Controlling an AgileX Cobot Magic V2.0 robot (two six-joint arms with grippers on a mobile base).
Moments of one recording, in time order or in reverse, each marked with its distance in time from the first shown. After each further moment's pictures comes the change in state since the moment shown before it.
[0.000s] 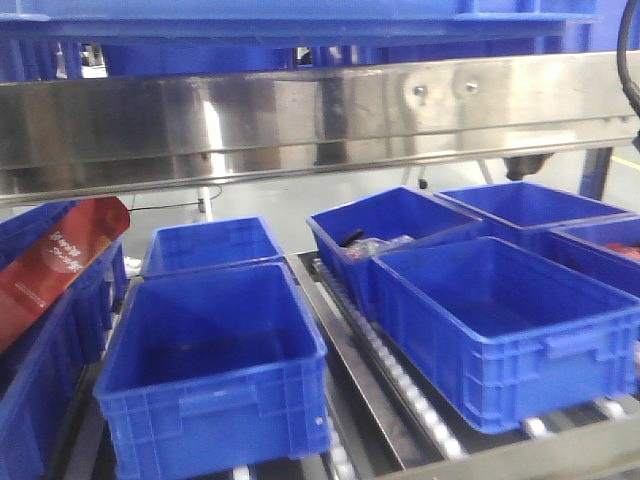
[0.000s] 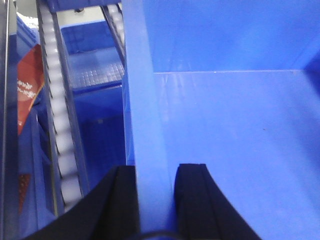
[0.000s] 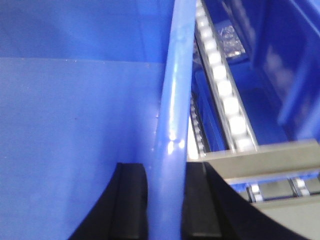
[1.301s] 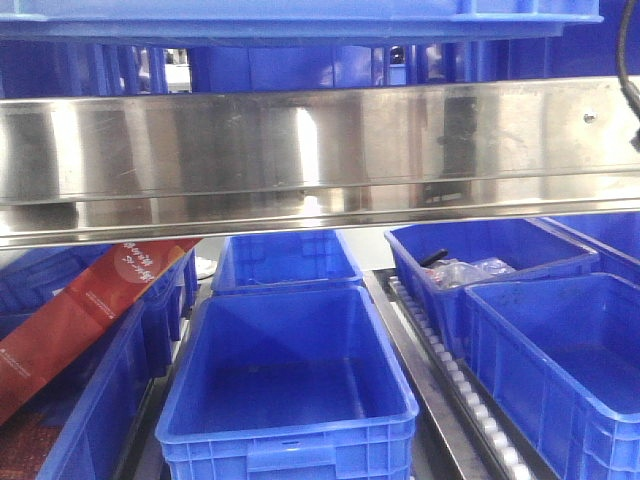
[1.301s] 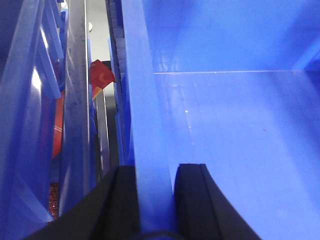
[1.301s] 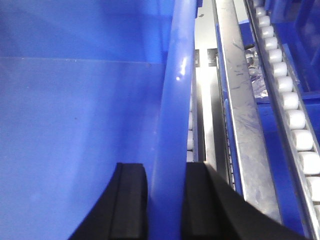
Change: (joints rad) left arm 0.000 0.000 0.000 0.002 0.000 0.000; right arm 0.000 0.000 0.000 0.000 0.000 0.000
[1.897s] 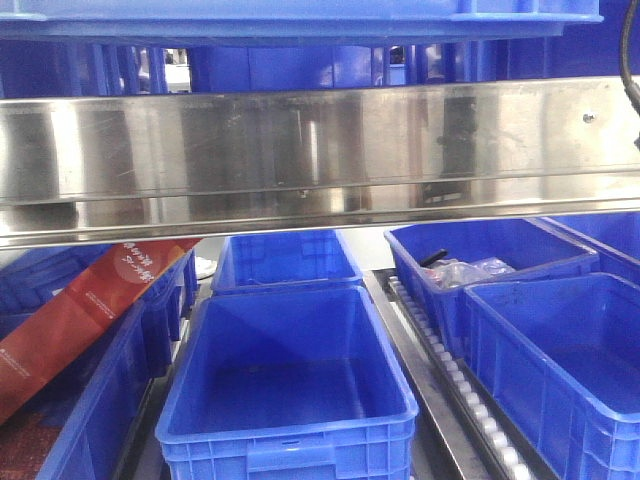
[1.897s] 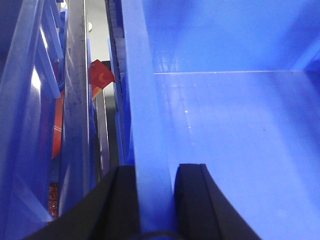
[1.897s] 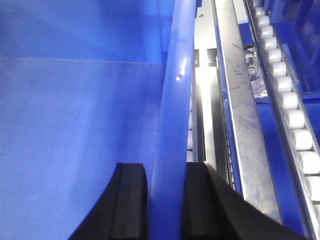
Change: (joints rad) left arm 0.000 0.000 0.000 0.000 0.000 0.000; right arm 0.000 0.000 0.000 0.000 0.000 0.000
